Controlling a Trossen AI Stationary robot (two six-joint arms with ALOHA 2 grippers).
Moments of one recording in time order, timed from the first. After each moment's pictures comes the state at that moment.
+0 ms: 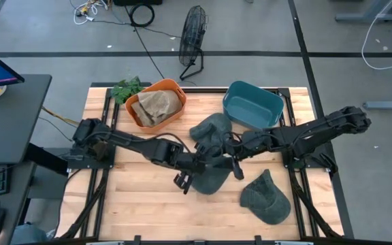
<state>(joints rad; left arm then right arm) -0.27 1.84 1.65 -0.74 -0.23 0.52 0.20 1.27 0.86 -0.04 -0.04 0.14</state>
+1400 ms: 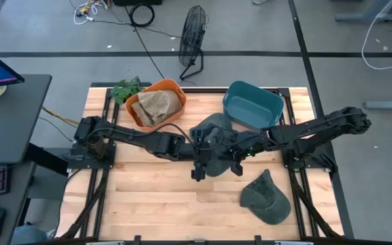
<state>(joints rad) -0.21 1.84 1.65 -0.60 -0.36 0.05 0.16 1.27 0.86 -0.28 0.02 0.37</state>
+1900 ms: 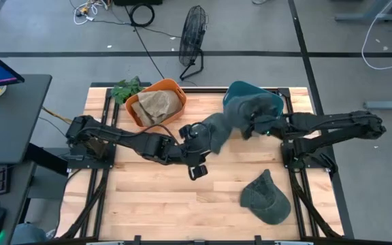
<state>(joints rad) -0.26 1.76 1.65 -0.61 -0.56 -0.31 0.01 1.00 0.86 -0.72 0.67 0.69</state>
